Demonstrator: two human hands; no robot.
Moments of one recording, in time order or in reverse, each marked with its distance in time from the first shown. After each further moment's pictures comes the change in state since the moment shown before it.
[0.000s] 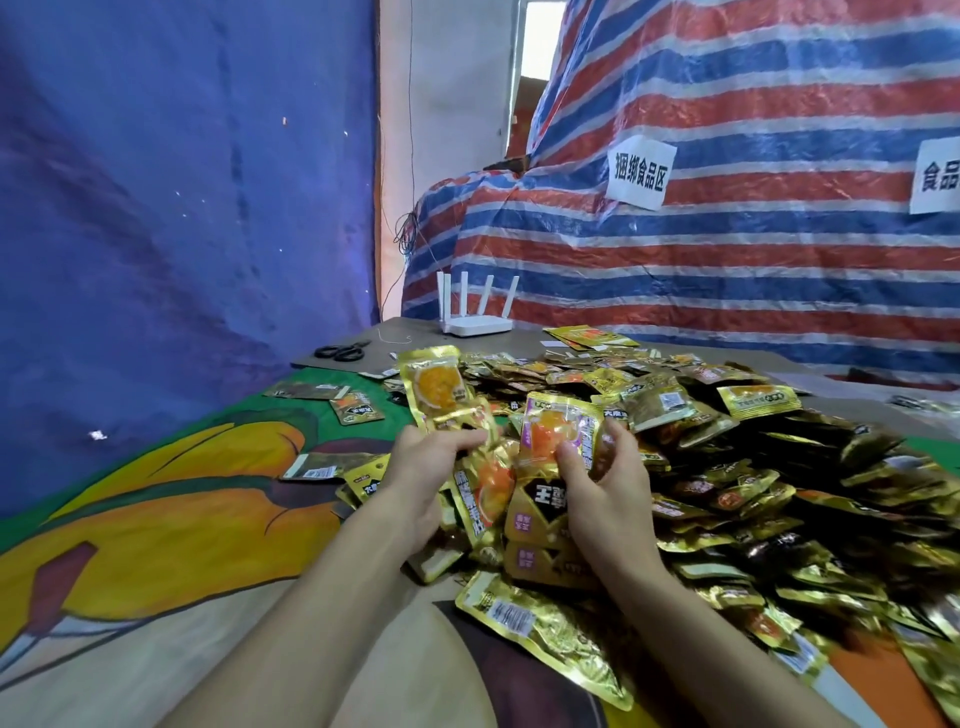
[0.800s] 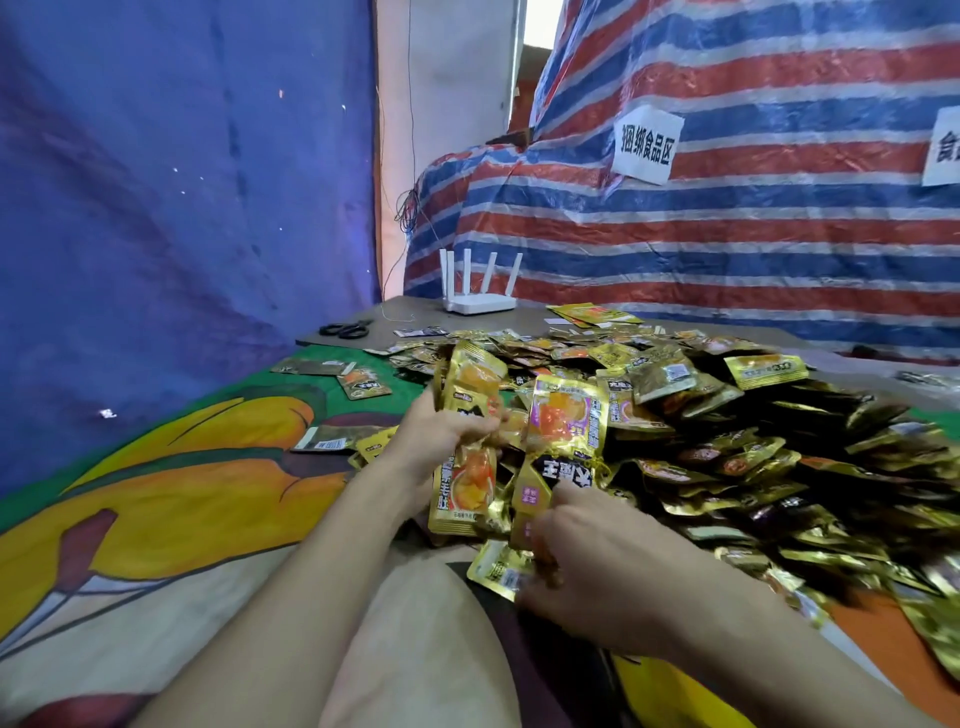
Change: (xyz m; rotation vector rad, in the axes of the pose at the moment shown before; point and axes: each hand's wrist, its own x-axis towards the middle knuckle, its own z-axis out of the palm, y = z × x) left_hand -0.002 0.001 -0.015 0.165 -0.206 0.060; right_hand -0.059 -0.065 -0.033 -1.069 -0.837 -0.379
